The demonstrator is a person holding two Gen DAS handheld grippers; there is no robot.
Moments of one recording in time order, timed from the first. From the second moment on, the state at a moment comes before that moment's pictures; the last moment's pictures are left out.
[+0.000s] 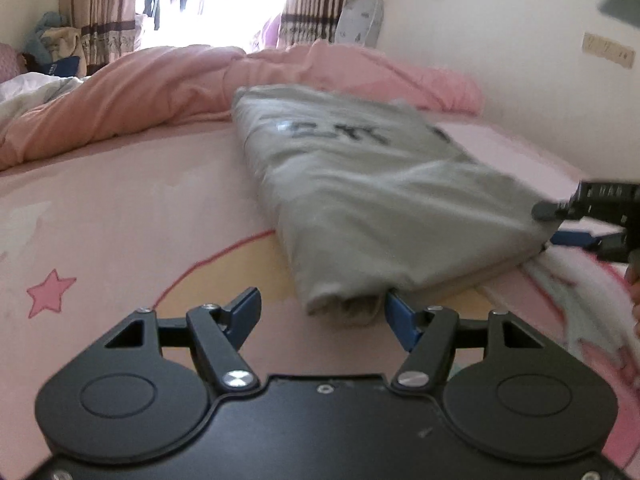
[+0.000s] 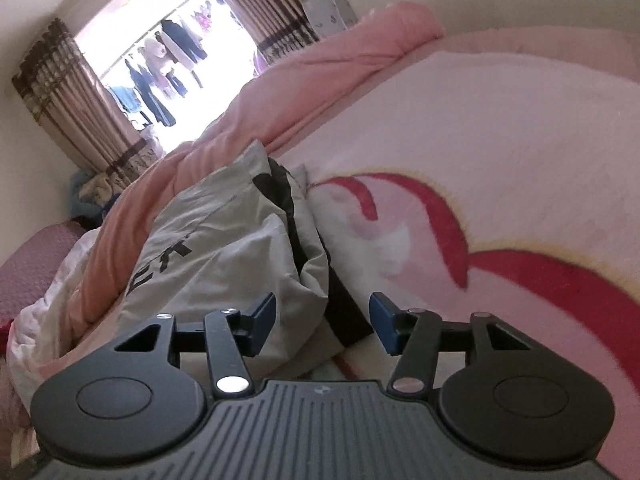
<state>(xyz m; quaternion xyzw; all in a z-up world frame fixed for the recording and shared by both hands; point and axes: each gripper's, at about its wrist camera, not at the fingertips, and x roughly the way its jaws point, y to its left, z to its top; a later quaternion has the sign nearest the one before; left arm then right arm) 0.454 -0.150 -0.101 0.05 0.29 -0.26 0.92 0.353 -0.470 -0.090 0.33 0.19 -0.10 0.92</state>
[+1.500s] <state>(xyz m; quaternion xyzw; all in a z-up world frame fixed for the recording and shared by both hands) 0.470 -0.172 -0.098 0.07 0.29 -0.27 0.91 0.370 -0.432 -0.095 0.21 0.21 -0.10 0.95</state>
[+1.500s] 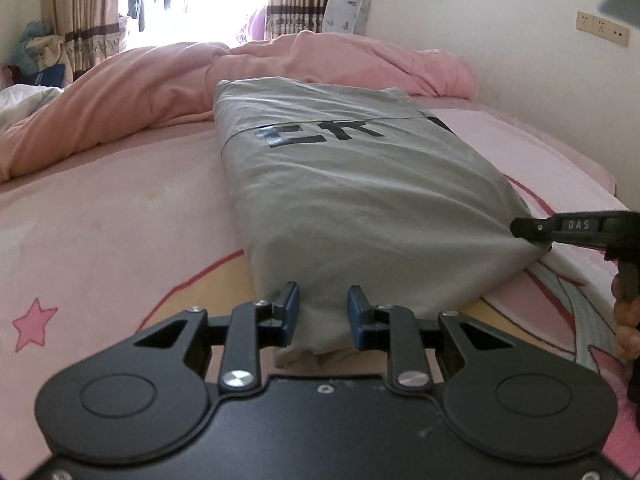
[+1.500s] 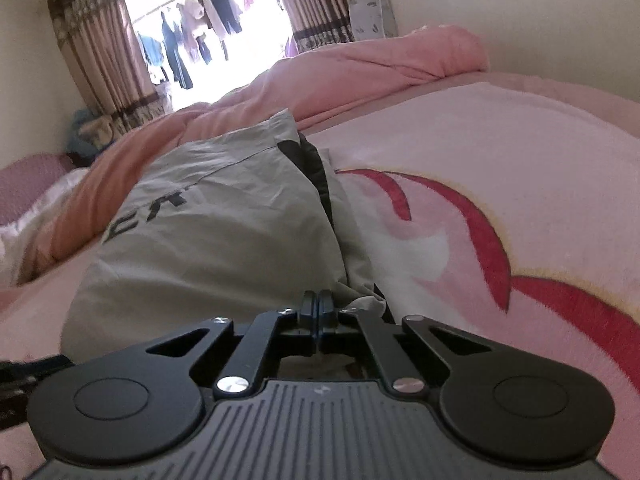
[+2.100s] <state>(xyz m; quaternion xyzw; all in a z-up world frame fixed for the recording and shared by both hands) 0.666 -0.134 -0.083 -0.15 0.35 -0.26 0.89 0.535 -0.481 -0.038 0.20 0.21 -0.02 0.96</state>
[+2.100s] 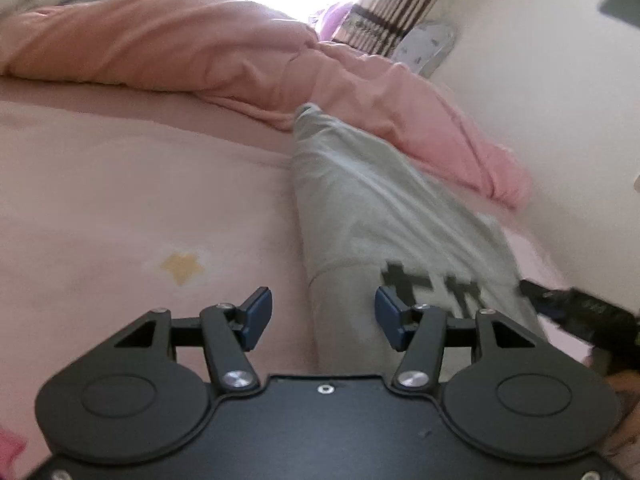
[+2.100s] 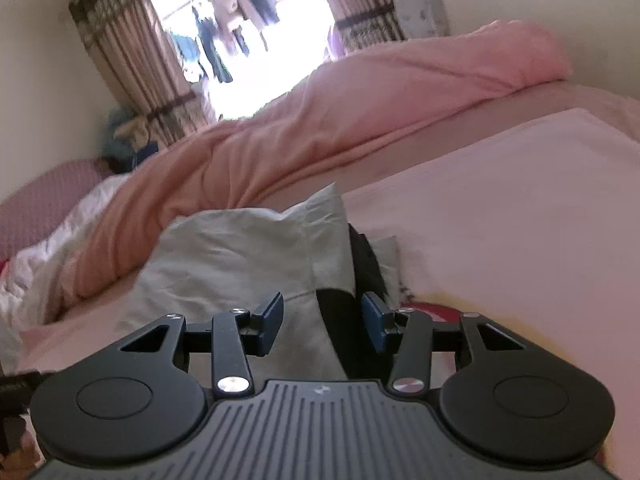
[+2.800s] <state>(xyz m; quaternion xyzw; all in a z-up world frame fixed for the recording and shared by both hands) 0.708 -0.184 -0.073 -0.08 0.34 -0.25 0.90 0.544 -0.480 -0.041 0.20 0.22 -0.08 0.95</state>
